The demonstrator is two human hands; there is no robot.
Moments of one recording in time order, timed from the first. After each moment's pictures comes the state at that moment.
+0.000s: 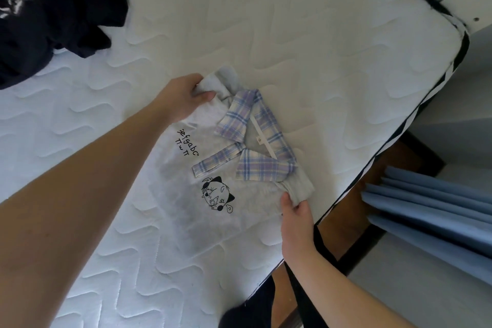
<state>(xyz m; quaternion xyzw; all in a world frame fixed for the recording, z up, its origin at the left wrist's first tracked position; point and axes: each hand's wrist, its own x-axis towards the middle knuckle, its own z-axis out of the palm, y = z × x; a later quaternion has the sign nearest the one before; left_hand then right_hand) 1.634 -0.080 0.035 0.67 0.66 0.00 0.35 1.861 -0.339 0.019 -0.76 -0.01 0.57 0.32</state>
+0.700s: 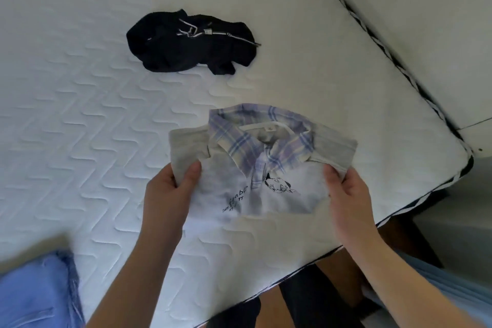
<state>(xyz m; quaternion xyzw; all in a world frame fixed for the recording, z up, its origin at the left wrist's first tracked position) 1.563 -0.381 0.264 0.20 0.76 0.50 0.37 1.823 -0.287 0.235 -0.59 -0.48 0.54 0.36</state>
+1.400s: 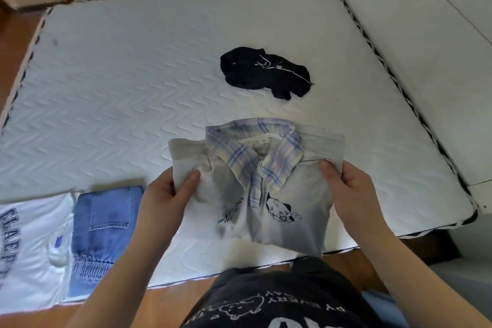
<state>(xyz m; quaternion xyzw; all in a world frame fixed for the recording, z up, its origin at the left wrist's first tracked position) 1.558 -0.576 0.420 0.21 0.78 0.52 0.26 1.791 -0.381 0.406 -0.45 -0.64 0.56 0.28</state>
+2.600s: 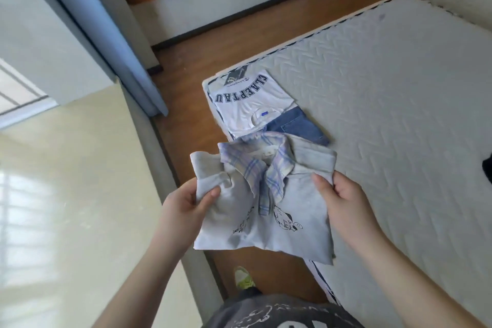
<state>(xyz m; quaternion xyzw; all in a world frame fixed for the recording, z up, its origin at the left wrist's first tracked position) 1.763 -0.915 0.439 -0.21 0.82 0.54 -0.04 1.665 -0.645 0.419 0.05 -0.81 0.57 -0.10</state>
